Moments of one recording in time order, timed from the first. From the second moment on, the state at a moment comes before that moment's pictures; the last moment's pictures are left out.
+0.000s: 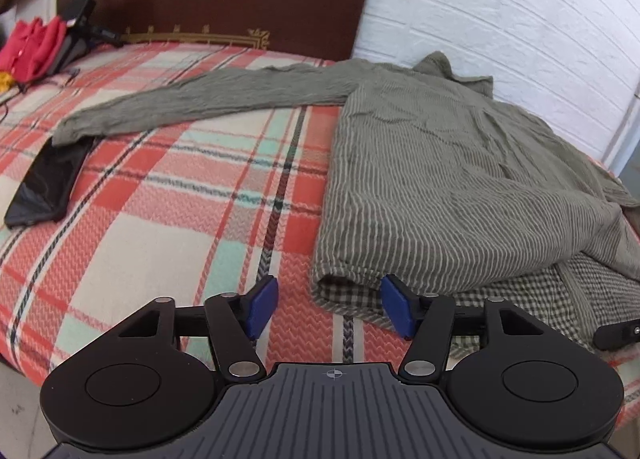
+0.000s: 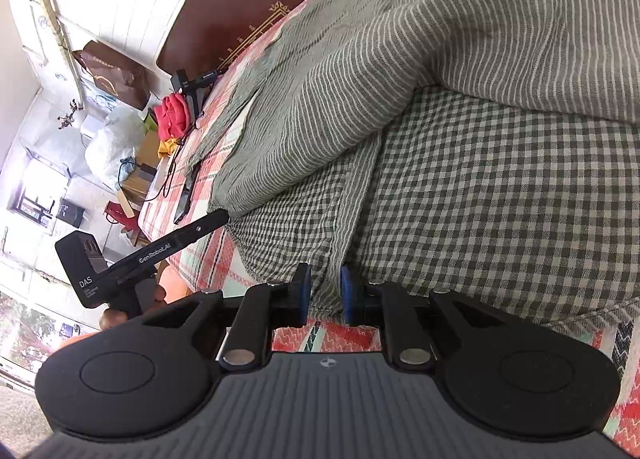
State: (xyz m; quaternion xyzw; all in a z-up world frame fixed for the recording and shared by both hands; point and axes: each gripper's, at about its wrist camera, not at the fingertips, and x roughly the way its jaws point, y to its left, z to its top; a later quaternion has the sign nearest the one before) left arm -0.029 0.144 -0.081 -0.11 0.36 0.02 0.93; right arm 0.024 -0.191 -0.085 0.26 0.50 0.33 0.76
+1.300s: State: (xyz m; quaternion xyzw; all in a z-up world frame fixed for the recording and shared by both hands) left arm -0.027 0.084 -0.047 -0.02 0.33 -0.14 0.93; right arm -0.004 -0.223 -0.026 0.05 0.37 0.21 0.90
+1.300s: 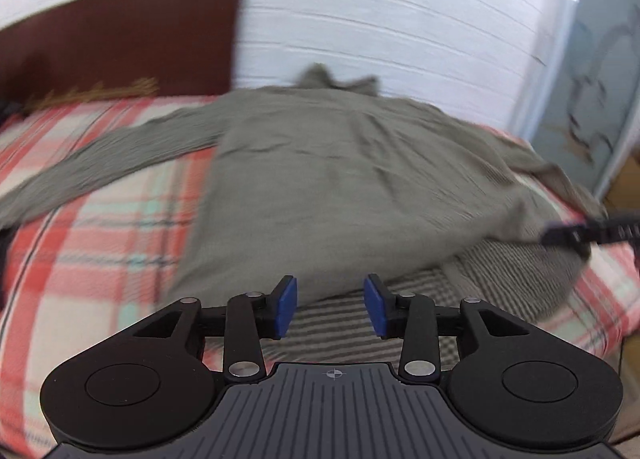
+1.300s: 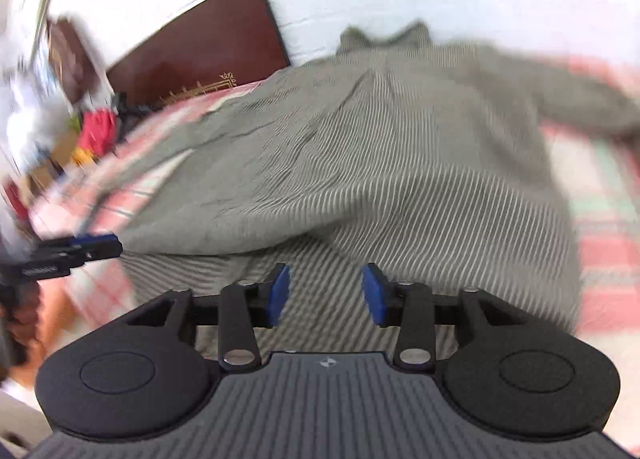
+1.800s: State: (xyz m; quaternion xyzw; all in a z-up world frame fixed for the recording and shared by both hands) left arm -0.001 0.040 -0.048 0.08 0.32 -0.16 0.93; right arm 0.075 -0.173 -0.028 -0.12 0.35 0.26 0.89
